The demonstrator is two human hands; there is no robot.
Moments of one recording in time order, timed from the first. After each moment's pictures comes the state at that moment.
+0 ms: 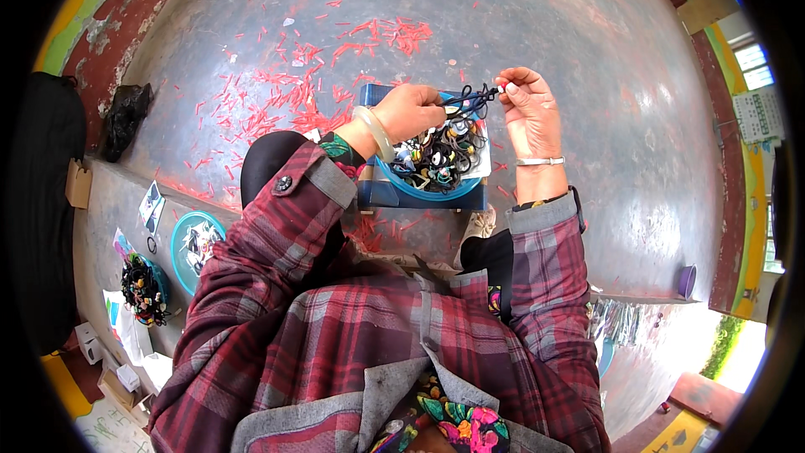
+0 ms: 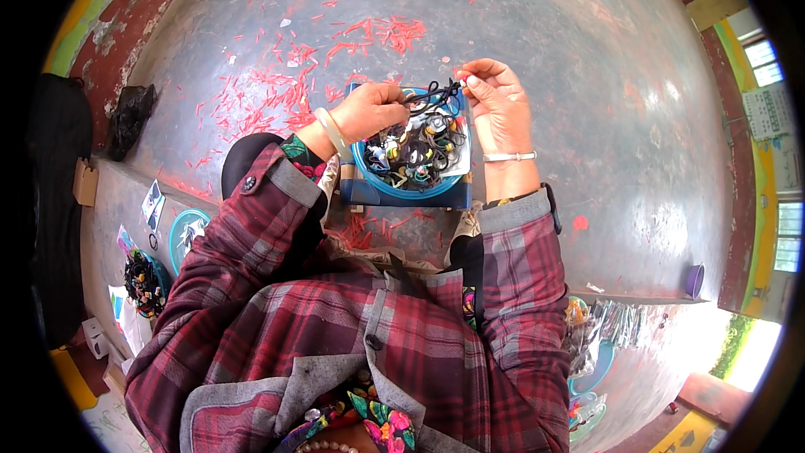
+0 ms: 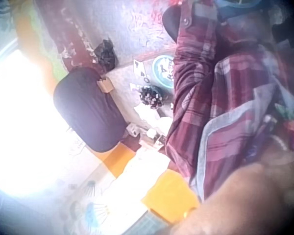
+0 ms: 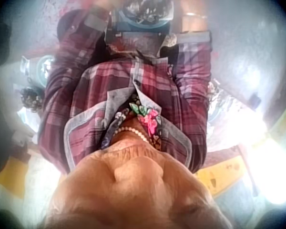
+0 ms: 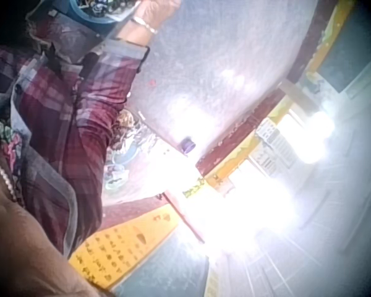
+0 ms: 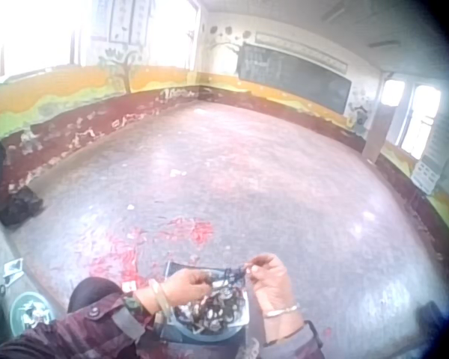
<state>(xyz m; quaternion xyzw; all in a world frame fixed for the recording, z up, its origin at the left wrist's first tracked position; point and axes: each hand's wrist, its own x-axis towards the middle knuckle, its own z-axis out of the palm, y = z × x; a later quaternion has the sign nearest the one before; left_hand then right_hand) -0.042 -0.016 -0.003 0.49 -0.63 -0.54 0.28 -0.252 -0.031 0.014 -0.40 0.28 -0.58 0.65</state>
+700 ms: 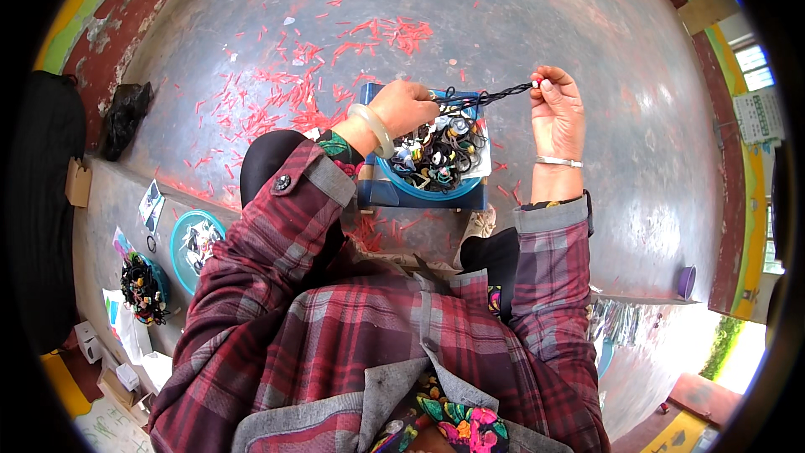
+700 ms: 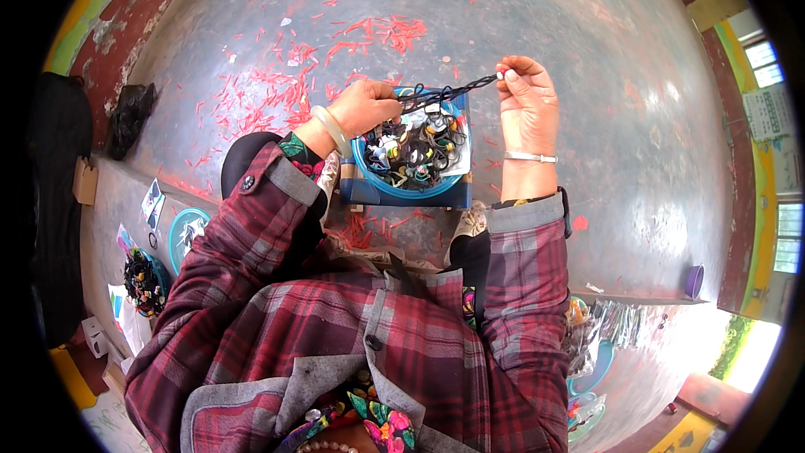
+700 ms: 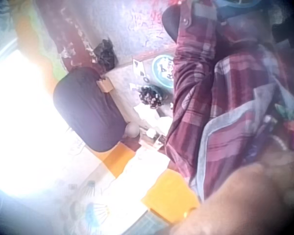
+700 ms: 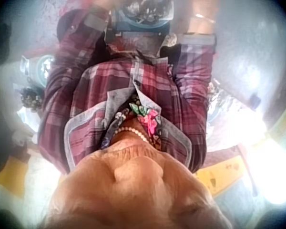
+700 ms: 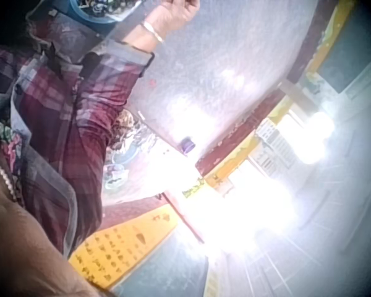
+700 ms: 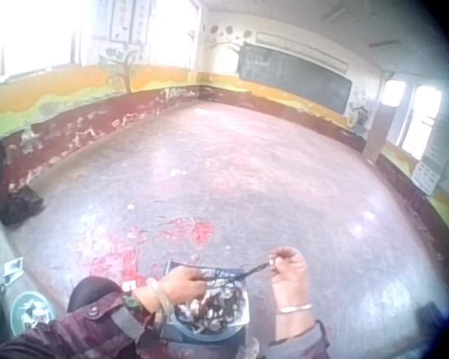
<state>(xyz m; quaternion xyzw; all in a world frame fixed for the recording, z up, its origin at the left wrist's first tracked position) -0.035 -0.023 -0.007 0.56 -0.66 -0.44 0.24 -0.279 -0.037 0.025 -0.39 0.26 -0.66 0.59</state>
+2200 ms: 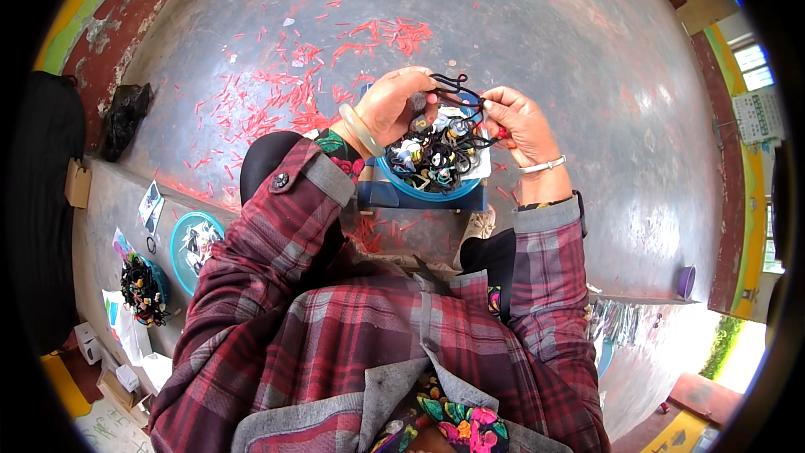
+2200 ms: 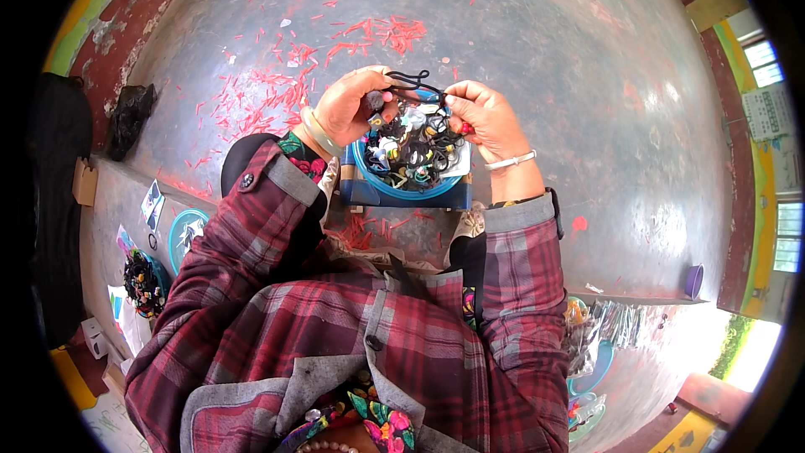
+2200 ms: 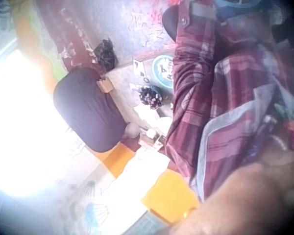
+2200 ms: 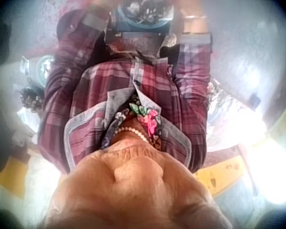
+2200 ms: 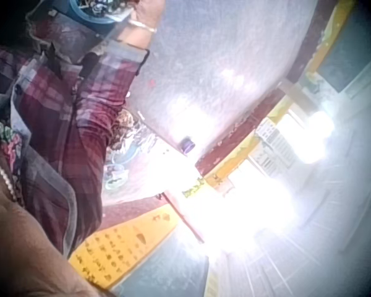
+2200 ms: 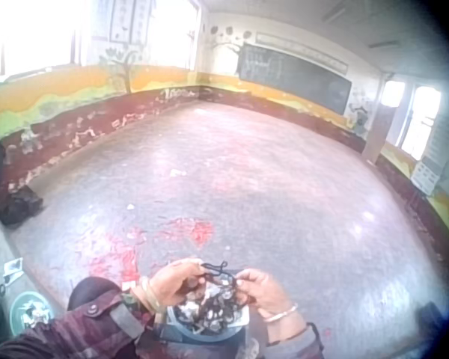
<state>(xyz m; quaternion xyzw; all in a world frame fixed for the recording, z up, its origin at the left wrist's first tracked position) -0.036 -0.015 0.011 0.27 -0.31 -0.78 0.47 -0.260 -0.026 0.011 -0.48 0.38 -0.38 0.70</state>
